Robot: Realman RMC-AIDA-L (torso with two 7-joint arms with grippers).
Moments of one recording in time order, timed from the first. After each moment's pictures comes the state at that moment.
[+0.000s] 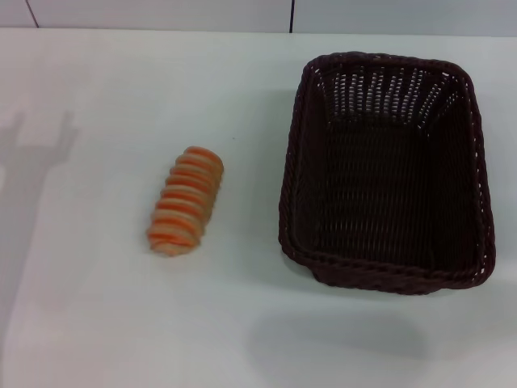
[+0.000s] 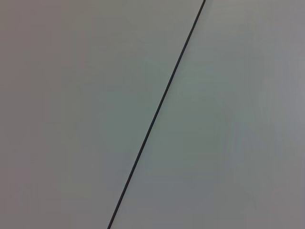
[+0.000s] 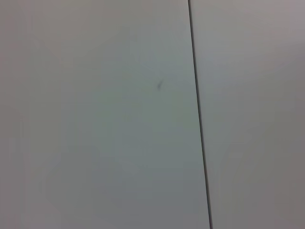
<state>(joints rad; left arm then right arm) -0.28 -2.07 -1.34 -0.26 2.70 1.42 -0.54 0.57 2.04 -1.86 -0.24 0.90 -1.19 -0.07</state>
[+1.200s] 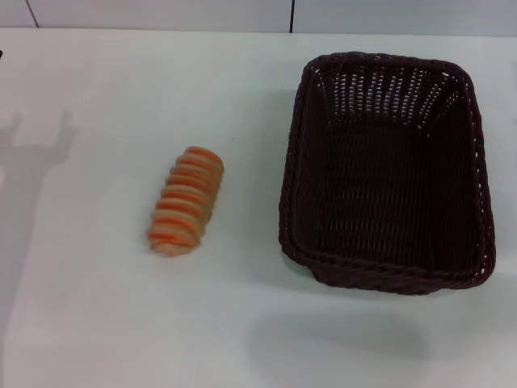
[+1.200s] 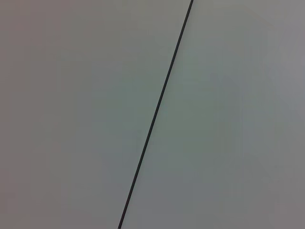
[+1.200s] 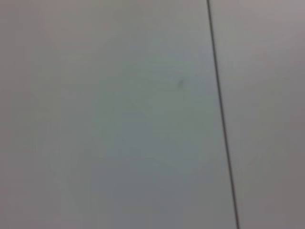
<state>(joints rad) -0.29 -2.07 -1.34 -0.24 2.69 1.35 -0.45 0.60 2.06 -1.87 -0.24 0.89 -1.18 -0.08</state>
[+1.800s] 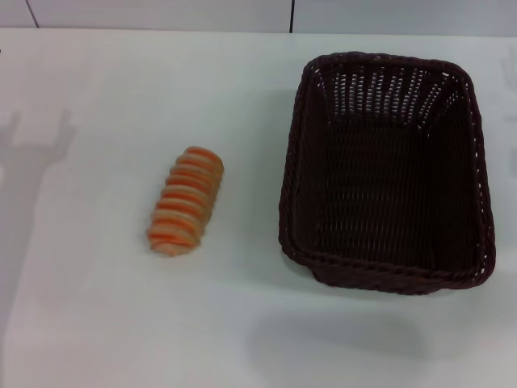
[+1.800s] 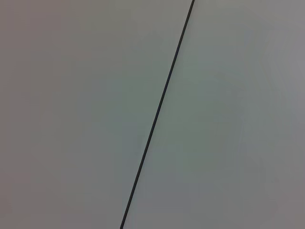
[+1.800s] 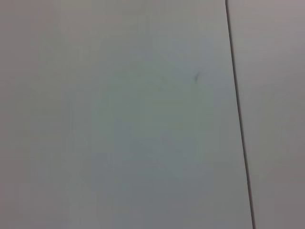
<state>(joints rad) -0.30 -2.07 -1.35 -0.24 2.69 1.35 -0.44 0.61 2.06 -1.86 -0.24 0.86 -1.16 -0.08</state>
